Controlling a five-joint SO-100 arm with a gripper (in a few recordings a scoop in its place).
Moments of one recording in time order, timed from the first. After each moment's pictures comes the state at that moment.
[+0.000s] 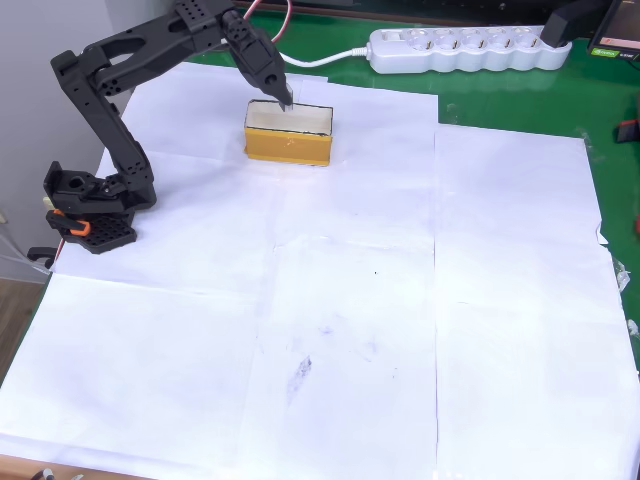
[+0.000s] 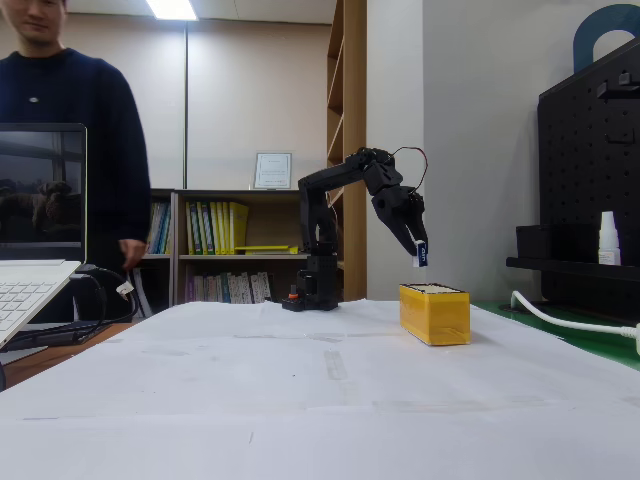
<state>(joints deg) -32.8 70.8 86.2 69.3 -82.1</state>
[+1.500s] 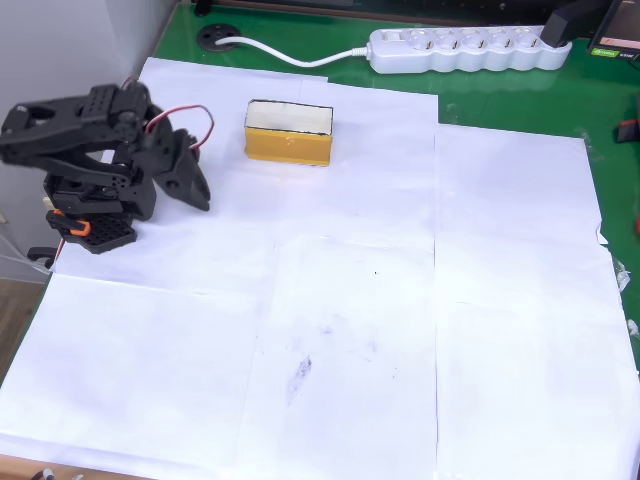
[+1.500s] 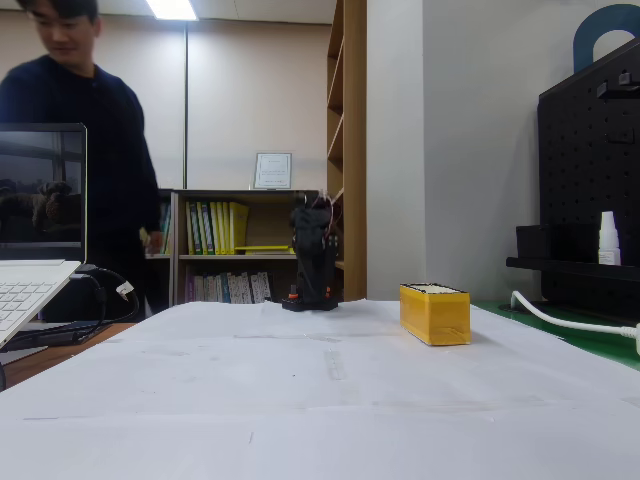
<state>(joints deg) -0.1 -3.3 12.7 79.6 -94.5</state>
